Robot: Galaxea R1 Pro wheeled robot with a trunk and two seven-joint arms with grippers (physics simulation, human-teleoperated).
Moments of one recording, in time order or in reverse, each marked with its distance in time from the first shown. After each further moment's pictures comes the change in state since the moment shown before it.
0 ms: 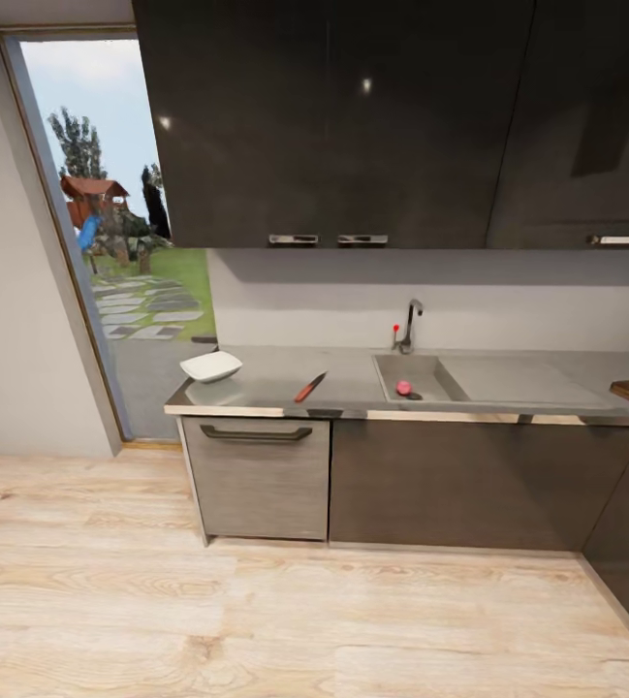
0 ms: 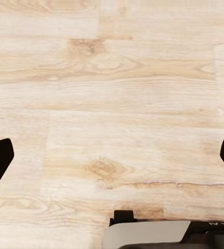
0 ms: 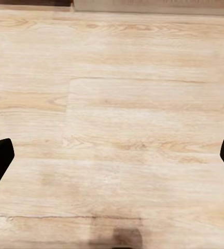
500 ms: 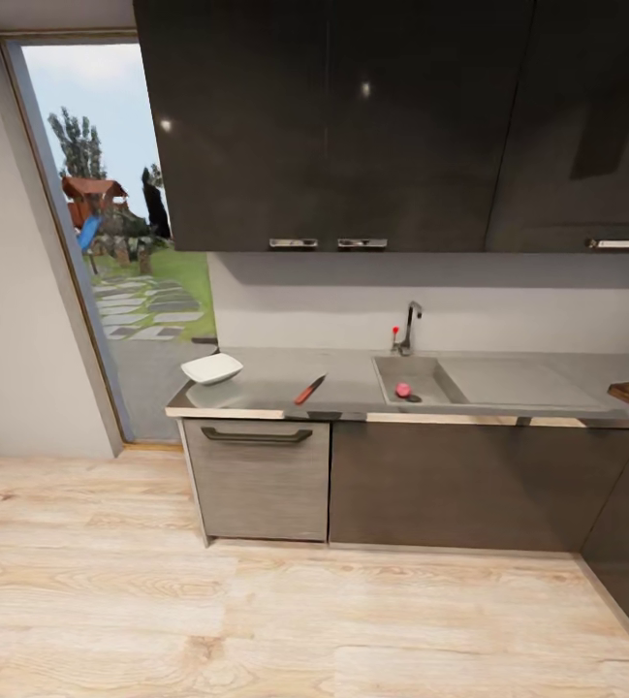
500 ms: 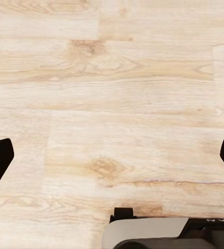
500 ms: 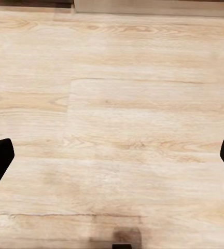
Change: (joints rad) left arm 0.000 0.000 0.000 0.000 0.001 0.000 0.000; right arm 0.000 0.000 0.000 0.000 0.000 0.000 0.000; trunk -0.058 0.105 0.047
